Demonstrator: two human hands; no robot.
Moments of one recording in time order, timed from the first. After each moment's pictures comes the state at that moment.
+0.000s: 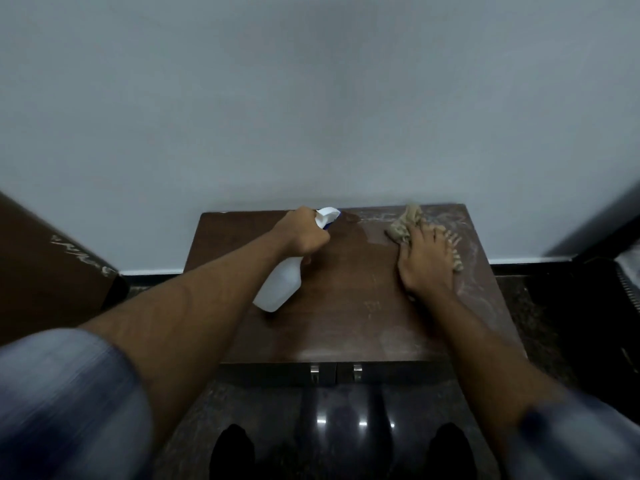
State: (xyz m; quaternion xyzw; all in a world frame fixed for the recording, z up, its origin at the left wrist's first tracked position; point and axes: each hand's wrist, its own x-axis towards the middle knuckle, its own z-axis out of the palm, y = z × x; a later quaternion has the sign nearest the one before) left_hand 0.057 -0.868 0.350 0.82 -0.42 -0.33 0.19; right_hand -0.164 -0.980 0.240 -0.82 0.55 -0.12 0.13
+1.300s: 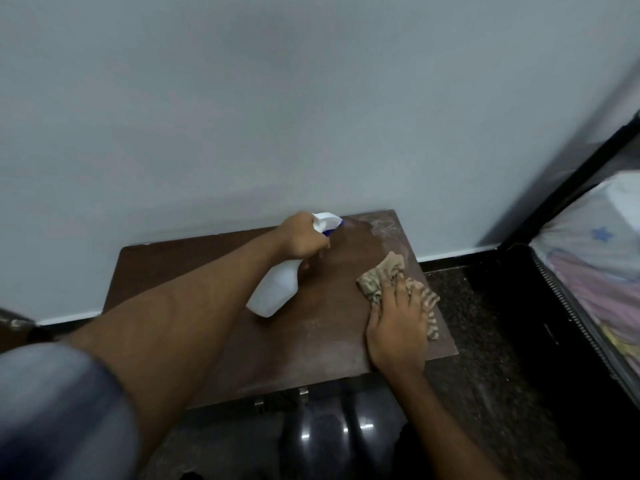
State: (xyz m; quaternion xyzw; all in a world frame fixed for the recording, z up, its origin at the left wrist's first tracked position) left_hand -0.019 -0.948 0.359 0.74 -0.49 -0.41 0.20; right_hand -0.245 -0.906 0.229 -0.75 0.64 -0.13 0.08
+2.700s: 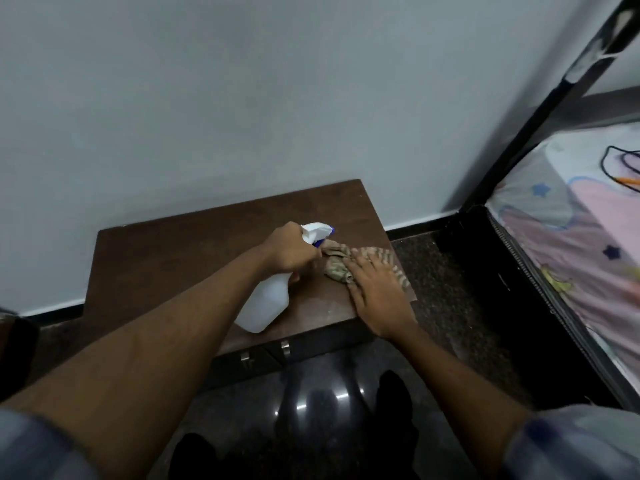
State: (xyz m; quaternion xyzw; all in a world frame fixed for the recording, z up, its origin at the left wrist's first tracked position) left_hand -0.080 -0.886 0.362 0.74 -0.47 -0.46 0.16; right_hand -0.306 -0.905 0.234 -0.88 0.45 -0.10 0.11
